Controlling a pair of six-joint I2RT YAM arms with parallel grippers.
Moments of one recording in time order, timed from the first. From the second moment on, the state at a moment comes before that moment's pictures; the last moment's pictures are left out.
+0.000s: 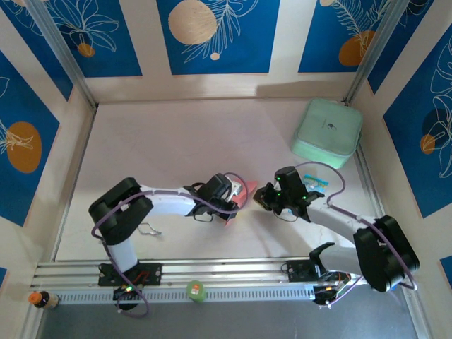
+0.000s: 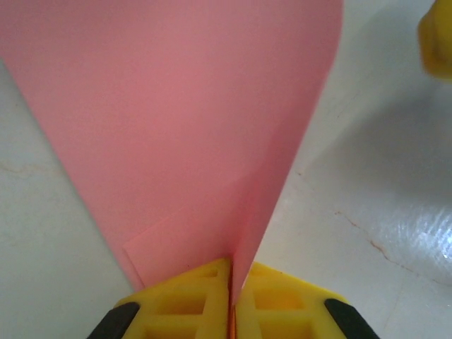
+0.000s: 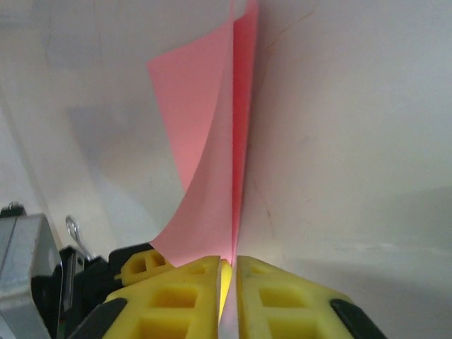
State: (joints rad) left arm -0.91 1.76 0.85 -0.03 0.25 -0.41; right arm 0.48 1.22 0.46 -0.10 -0.38 1.10
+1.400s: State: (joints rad) left arm -0.82 1.78 0.77 0.16 0.51 -0.47; right arm 0.53 1.56 0.56 0.13 -0.52 1.02
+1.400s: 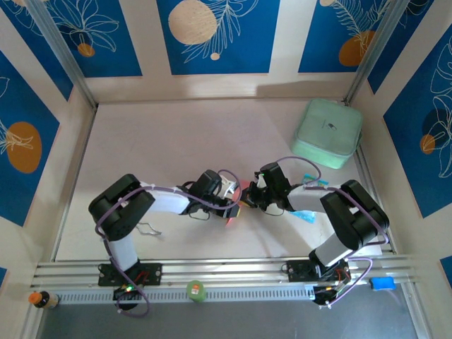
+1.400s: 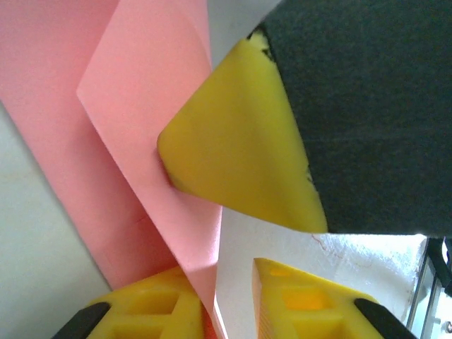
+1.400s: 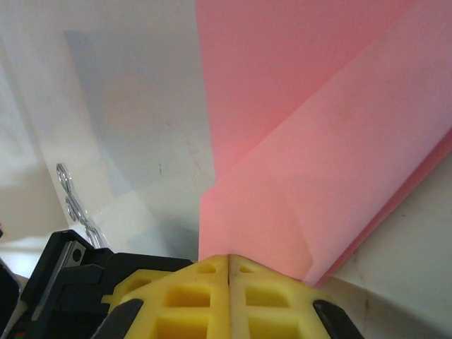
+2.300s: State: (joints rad) left arm -0.81 1.77 0.75 0.17 0.51 -0.50; right arm 0.53 1.56 0.56 0.14 -0.52 1.02
